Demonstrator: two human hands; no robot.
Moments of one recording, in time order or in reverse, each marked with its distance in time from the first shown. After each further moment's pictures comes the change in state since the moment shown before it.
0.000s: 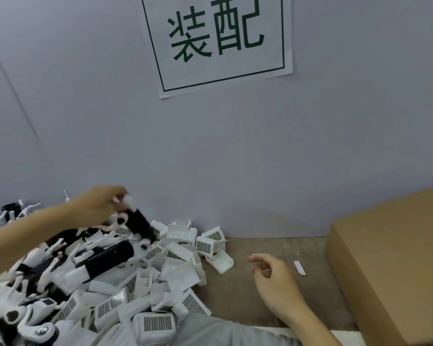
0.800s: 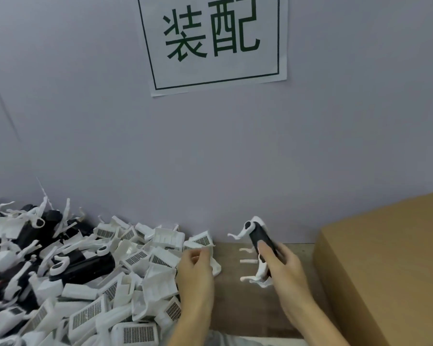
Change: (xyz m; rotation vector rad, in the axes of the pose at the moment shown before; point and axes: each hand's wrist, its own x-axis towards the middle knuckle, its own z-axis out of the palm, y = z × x) left_hand -0.057 0.176 0.187 -1.388 0.281 -0.439; right_hand 0.008 -0.020 -0.035 0.490 0.148 0.074
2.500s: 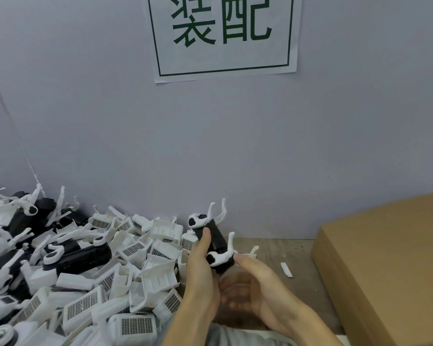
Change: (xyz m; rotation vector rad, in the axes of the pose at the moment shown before) left_hand 0.000 -0.003 0.007 -0.640 -0.304 -0.247; right_hand -0.028 -0.002 0.022 0.109 -0.502 0.393
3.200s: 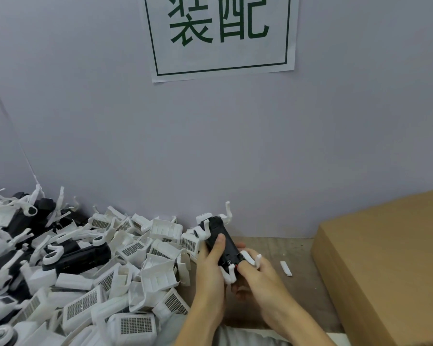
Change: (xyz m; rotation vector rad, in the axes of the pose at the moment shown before) left_hand -0.006 -0.013 0.004 0.208 -0.067 0.099; right_hand 0.015 0.010 -0.002 -0.192 0.187 -0.221
